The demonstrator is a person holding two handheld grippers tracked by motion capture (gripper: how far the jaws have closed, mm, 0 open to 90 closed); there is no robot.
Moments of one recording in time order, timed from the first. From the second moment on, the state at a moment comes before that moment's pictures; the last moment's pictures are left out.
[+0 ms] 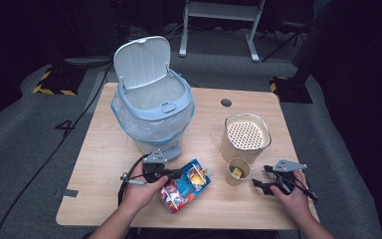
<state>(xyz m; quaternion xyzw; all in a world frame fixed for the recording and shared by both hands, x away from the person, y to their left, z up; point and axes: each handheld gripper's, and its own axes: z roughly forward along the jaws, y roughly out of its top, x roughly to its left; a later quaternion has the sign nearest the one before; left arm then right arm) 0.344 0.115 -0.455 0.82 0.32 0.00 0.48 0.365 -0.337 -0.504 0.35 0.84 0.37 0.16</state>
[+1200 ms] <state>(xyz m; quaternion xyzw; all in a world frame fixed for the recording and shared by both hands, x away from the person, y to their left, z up) 0.352 0.146 -0.331 0.77 0.26 0.11 0.58 0.365 -0.337 -0.504 0.35 0.84 0.37 0.16</state>
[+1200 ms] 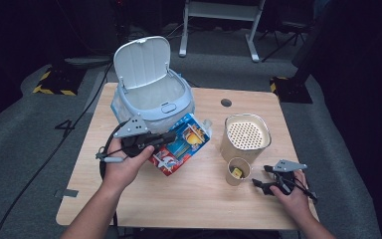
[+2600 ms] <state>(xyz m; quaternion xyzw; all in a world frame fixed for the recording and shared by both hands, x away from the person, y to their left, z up) 0.393 0.171 -0.219 0.69 0.26 0.22 0.64 0.365 -0.337 -0.504 0.35 0.84 0.37 0.16</state>
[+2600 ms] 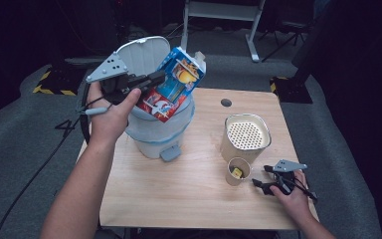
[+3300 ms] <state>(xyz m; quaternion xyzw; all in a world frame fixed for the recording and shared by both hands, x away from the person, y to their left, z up) 0.439 0.177 -0.214 0.65 0.29 0.29 0.64 0.365 -0.337 -0.504 0.35 0.84 0.37 0.16</state>
